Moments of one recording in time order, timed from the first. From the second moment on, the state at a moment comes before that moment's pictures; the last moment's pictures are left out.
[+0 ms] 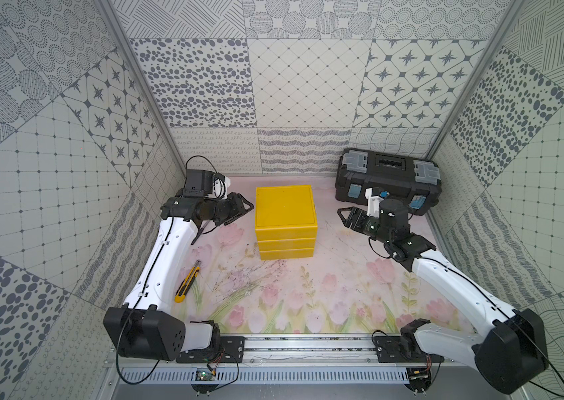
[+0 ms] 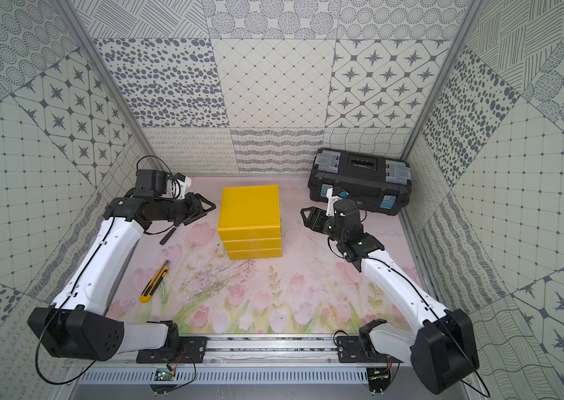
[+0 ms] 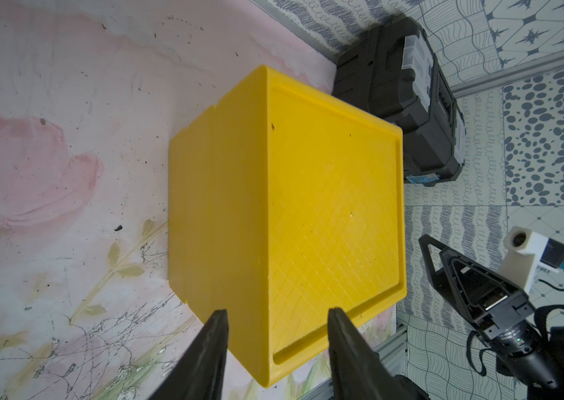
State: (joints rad) left arm -0.04 1.37 1.44 -0.93 0.51 -0.47; right arm 0.41 1.21 0.91 -0.12 -0.21 0.68
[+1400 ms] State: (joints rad) left arm -0.12 1.49 1.43 -0.89 0.44 -0.44; right arm 0.49 1.59 1.19 -0.14 -0.30 0.69
